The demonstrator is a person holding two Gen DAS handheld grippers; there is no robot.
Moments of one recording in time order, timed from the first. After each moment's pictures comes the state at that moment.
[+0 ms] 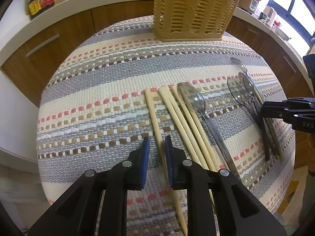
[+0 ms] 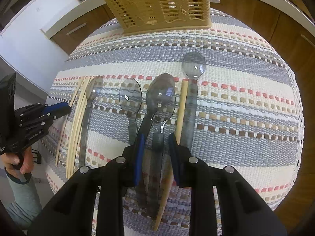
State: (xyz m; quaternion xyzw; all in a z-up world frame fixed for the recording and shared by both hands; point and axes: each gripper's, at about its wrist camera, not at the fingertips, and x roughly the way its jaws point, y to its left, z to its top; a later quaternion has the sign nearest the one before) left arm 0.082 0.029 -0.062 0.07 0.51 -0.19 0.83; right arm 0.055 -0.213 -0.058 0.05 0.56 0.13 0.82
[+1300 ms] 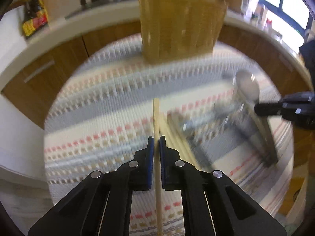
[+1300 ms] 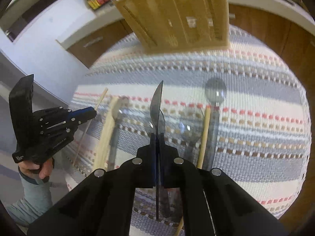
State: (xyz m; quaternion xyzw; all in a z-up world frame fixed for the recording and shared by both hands) left arm 0.093 0.013 -0.023 0.09 0.46 -0.21 0.86; right arm 0.057 -0.203 -0.017 0.08 0.50 0.19 0.84
